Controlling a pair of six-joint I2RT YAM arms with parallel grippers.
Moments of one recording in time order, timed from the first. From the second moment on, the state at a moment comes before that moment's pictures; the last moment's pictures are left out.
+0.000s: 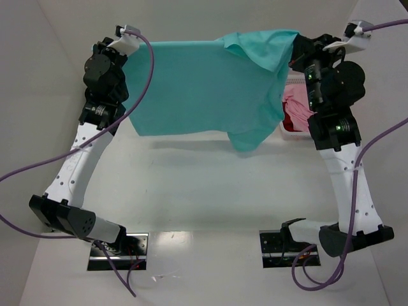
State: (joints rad) left arm -0.27 1.44 1.68 0.04 -0.63 0.85; right arm 0.23 1.26 1.73 -0.11 0.22 0.33
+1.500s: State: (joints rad) left arm -0.27 1.54 1.20 0.02 -0.66 0.49; right arm 0.22 1.32 1.14 -0.10 0.35 0.44
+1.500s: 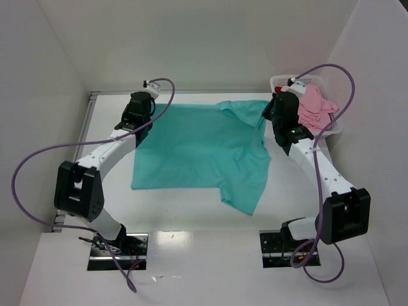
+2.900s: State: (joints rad) left arm -0.18 2.17 1.71 0.14 -0.60 0.45; right arm 0.12 2.10 1.67 0.13 0.18 0.47
